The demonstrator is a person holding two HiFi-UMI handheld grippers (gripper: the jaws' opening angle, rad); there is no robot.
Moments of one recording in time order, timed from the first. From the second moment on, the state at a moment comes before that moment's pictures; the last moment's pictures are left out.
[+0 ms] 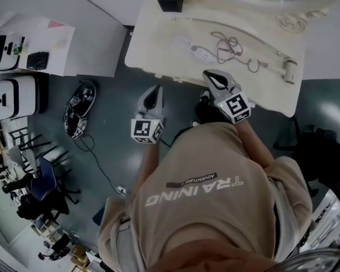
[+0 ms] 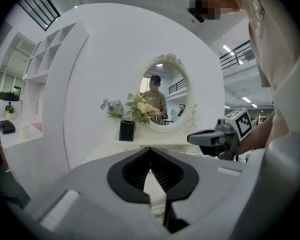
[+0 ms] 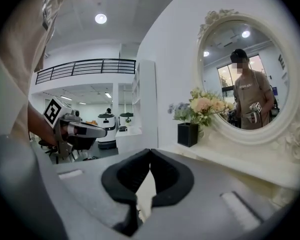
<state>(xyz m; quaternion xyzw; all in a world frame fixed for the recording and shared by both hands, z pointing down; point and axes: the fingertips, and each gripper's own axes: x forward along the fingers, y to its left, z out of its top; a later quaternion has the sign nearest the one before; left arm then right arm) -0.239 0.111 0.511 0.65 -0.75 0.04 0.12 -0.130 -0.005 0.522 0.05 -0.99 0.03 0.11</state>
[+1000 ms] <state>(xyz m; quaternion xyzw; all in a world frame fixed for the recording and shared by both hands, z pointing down) -0.251 -0.084 0.527 0.78 -0.60 0.12 0.13 -0.158 -0.107 0.562 0.06 -0.99 0.11 0.10</state>
